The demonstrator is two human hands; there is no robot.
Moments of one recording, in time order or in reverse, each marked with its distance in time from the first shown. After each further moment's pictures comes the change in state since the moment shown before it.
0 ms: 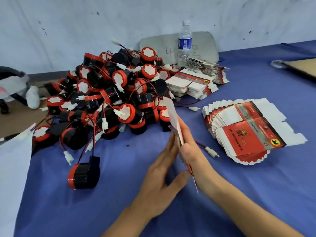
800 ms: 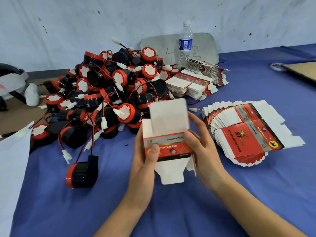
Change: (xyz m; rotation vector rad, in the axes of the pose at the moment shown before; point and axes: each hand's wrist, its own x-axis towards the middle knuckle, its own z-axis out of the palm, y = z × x) left_hand 0.007 0.008 -0.010 -0.604 0.348 -0.007; right_hand 0.004 0.005 -0.017 0.302 0.210 0.067
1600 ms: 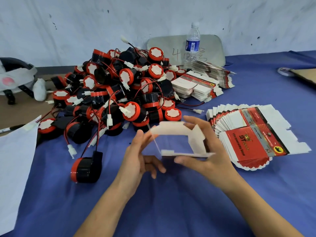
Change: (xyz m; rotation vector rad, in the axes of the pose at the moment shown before) left_hand 0.019 0.012 -0.025 0.086 -0.004 -0.330; right_hand -0.007 -0.019 -0.011 -0.660 -0.224 -0.387
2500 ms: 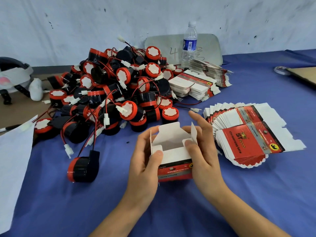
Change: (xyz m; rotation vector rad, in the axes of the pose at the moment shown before) left_hand -0.027 -0.005 0.031 0.059 0.093 0.361; right_hand -0.011 -0.004 0.028 0.234 0.273 0.065
